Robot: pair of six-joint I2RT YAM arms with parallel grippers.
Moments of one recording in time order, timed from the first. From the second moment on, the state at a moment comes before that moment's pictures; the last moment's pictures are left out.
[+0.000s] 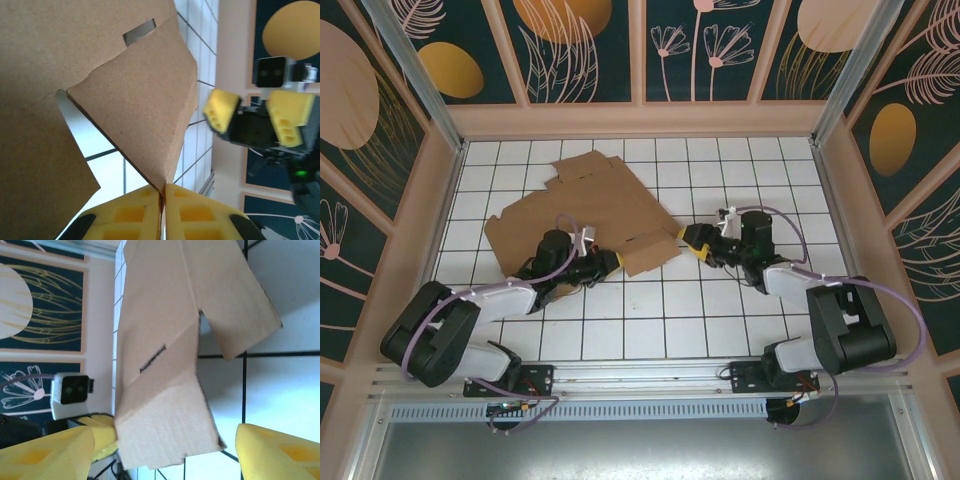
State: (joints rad) left arm -0.54 1.37 0.43 0.49 0.60 -1.15; right arm 0.27 1.40 0.46 0.45 -0.79 0.96
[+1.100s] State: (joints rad) left arm -0.77 1.24 1.11 -0.33 0.14 -0.48; right arm 0.29 1.27 0.51 0.47 -0.66 1.13
